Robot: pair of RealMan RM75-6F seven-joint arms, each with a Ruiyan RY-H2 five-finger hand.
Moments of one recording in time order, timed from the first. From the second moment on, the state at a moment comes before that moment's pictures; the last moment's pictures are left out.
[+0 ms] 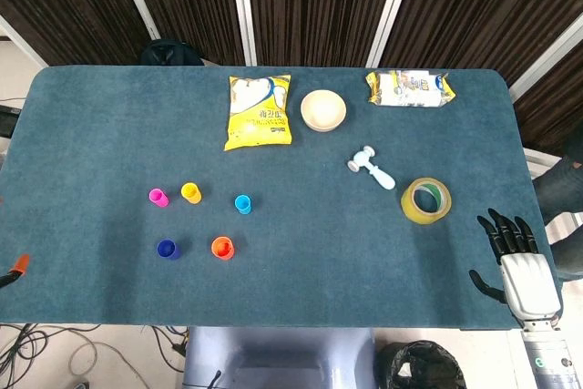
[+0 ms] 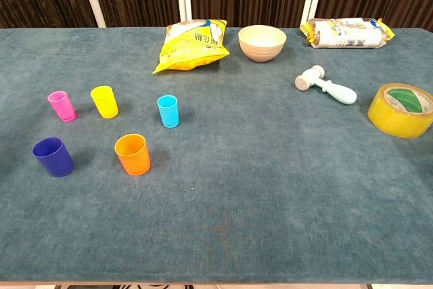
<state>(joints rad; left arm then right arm) -0.03 -1.08 -0.09 -1.69 1.39 1.56 0.13 0.09 -1.22 0.05 -1.52 -1.57 1.52 0.01</state>
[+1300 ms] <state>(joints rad) -0.15 -1.04 -0.04 -1.72 1.53 1.34 0.14 0.09 -1.21 0.06 -1.55 -1.55 1.51 0.00</state>
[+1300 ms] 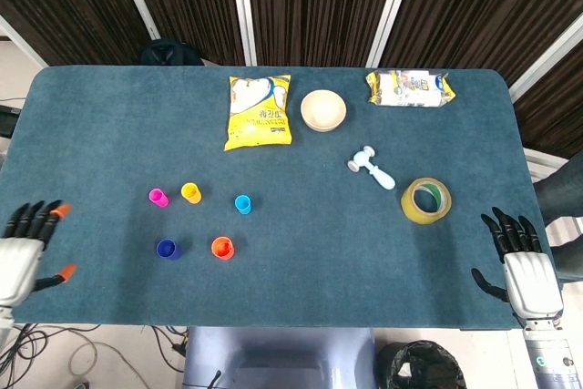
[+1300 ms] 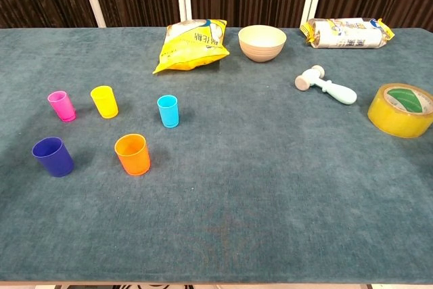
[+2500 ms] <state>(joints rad) -0.49 -1.21 -0.06 -1.70 1.33 0.85 0.45 0.08 -1.21 0.08 -1.55 -1.51 1.51 0.02</state>
